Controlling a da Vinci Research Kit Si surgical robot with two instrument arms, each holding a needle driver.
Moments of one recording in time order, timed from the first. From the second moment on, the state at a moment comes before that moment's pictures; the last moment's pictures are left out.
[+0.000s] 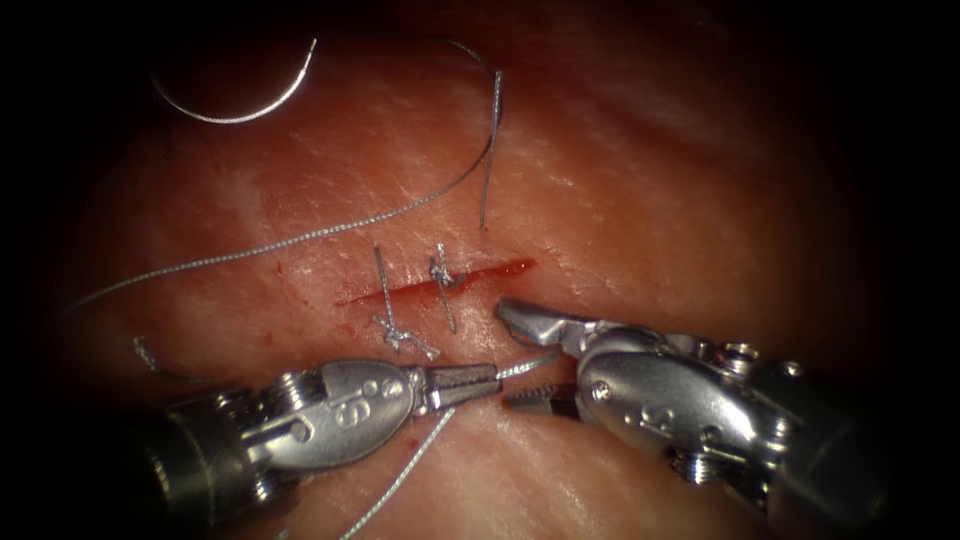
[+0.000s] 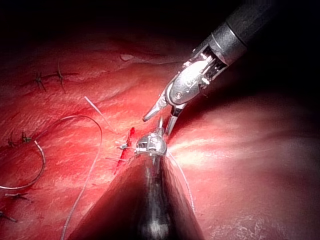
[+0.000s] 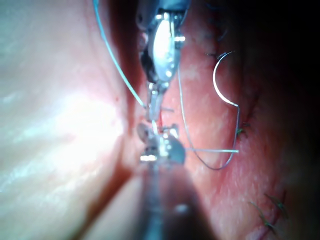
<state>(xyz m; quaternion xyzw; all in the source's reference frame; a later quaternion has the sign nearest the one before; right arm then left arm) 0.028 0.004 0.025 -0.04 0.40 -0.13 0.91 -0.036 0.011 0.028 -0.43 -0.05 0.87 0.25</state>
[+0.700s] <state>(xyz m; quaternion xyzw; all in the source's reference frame) 0.025 0.008 0.027 -0.02 0.37 -0.10 0.92 -0.034 0.010 0.026 -0.40 -0.04 0.86 0.32</state>
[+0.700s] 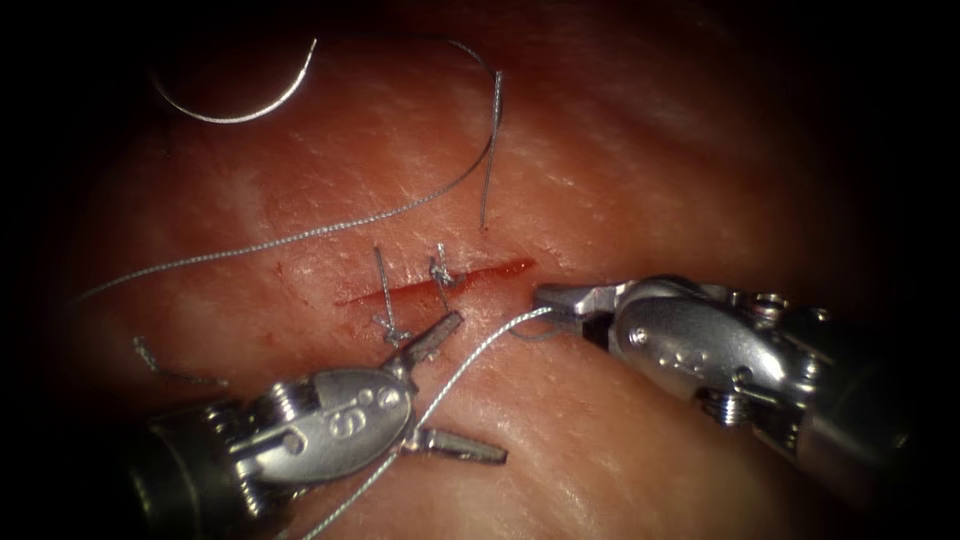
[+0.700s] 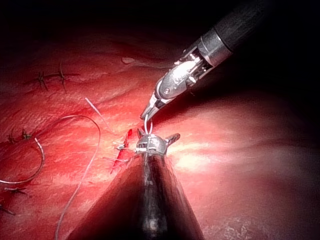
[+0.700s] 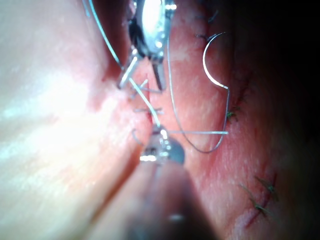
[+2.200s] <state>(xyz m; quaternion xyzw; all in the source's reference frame) 0.022 0.009 0.027 -0.04 0.38 -0.07 0.92 -0.029 0.004 0.027 -0.42 -0.08 0.85 0.30</state>
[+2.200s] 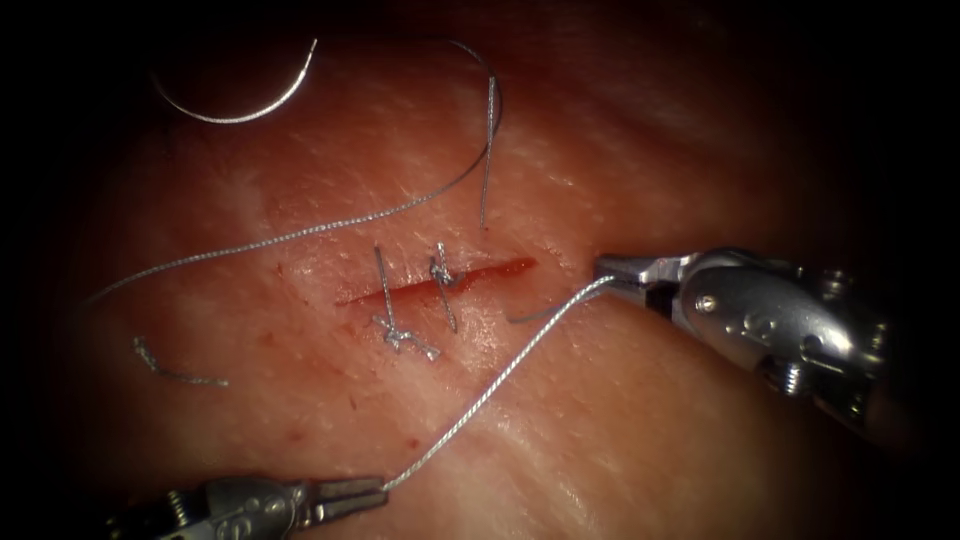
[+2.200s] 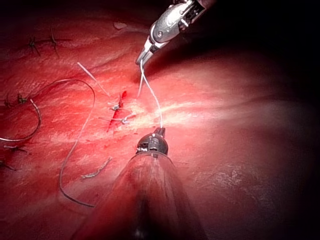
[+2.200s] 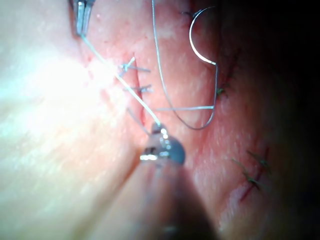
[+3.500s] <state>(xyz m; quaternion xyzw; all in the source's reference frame) 0.022 0.014 0.031 0.05 0.55 0.08 0.83 -0.031 0.021 0.027 -0.48 0.00 0.85 0.23</state>
